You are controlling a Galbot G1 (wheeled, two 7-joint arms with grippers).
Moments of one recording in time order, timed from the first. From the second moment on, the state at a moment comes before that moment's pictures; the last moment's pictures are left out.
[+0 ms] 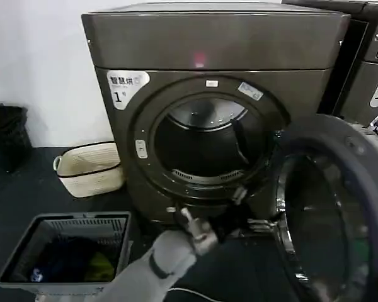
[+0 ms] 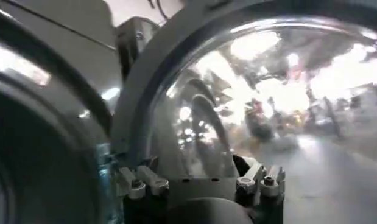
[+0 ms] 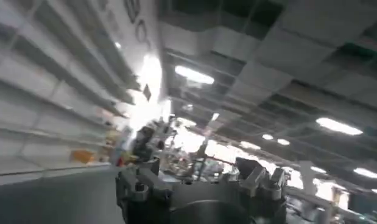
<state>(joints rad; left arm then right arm) 0.64 -1.34 0.31 -1.72 -0.31 -0.05 0.32 -1.72 1.33 2.19 1.59 0.28 0.04 0.09</state>
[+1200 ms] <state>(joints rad) 0.49 -1.59 0.46 -1.44 -0.27 -0.03 0.31 -1.75 1.28 2.28 1.45 0.24 0.08 0.10</state>
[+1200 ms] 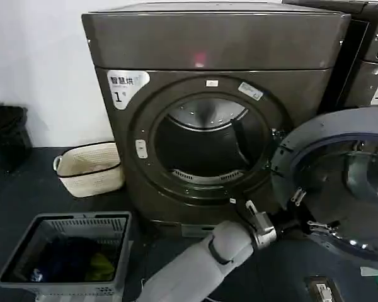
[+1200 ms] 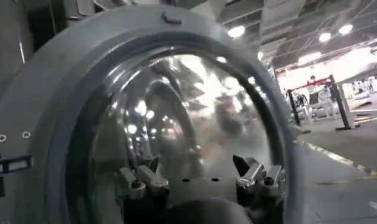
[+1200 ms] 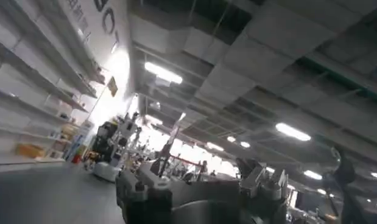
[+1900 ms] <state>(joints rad) 0.67 -1.18 0.37 -1.85 -0.36 0.01 0.30 -1.71 1.21 2.21 1.39 0.21 0.08 0.09</state>
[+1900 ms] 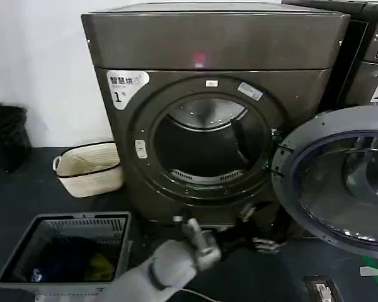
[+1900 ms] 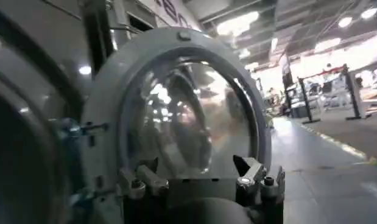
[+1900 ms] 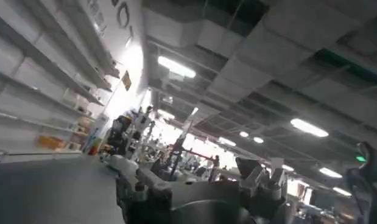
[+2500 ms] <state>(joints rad) 1.02 -0.65 -0.01 -2.12 -0.19 -0.07 0.35 -1.66 1.15 2.13 1.33 0.21 0.11 0.09</state>
